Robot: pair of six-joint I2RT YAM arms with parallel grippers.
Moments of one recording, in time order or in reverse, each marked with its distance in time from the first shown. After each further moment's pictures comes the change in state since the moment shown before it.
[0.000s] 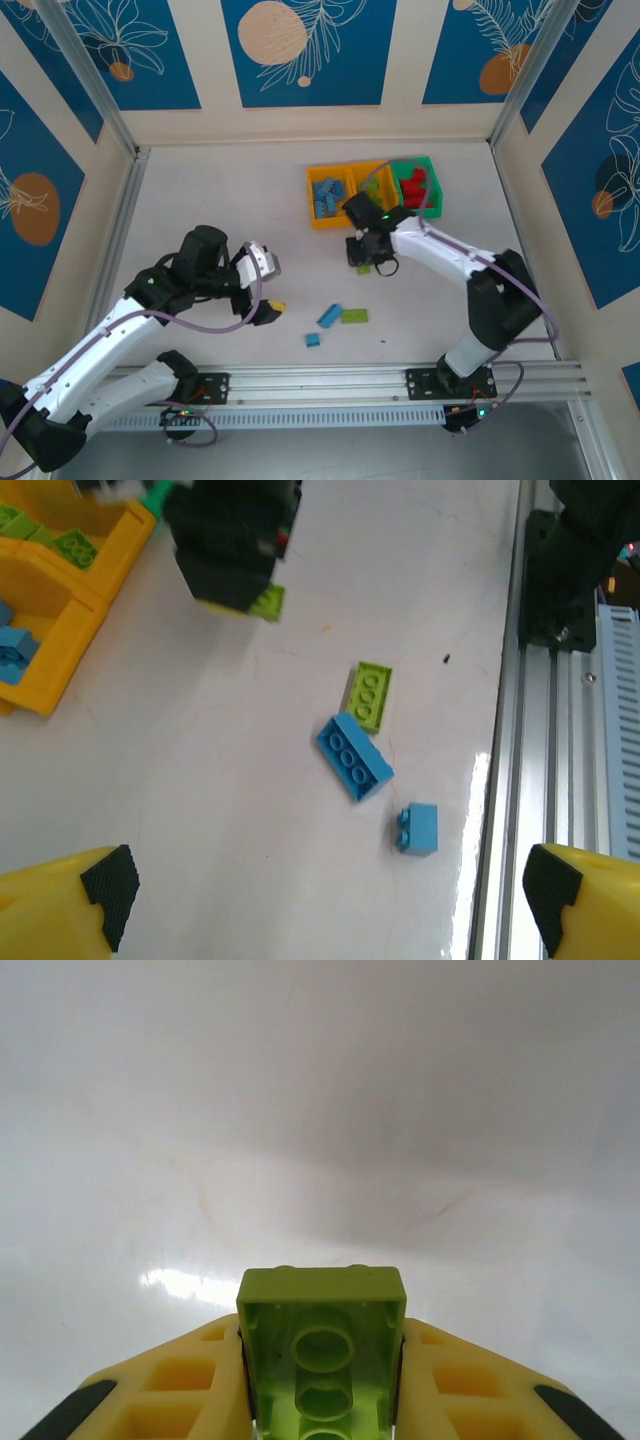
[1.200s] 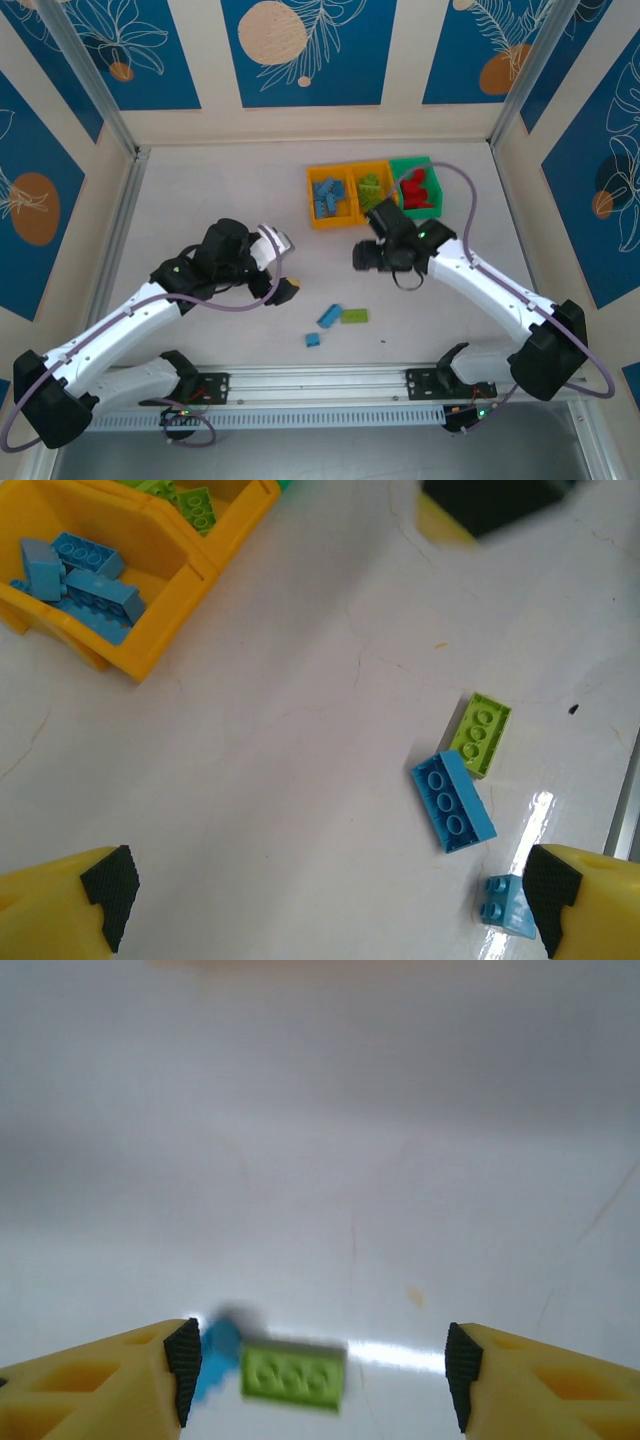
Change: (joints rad) left arm -0.058 0.135 0.005 0.158 -0.244 -0.179; right arm 0.095 -0.303 -0.121 -0.129 0.017 0.171
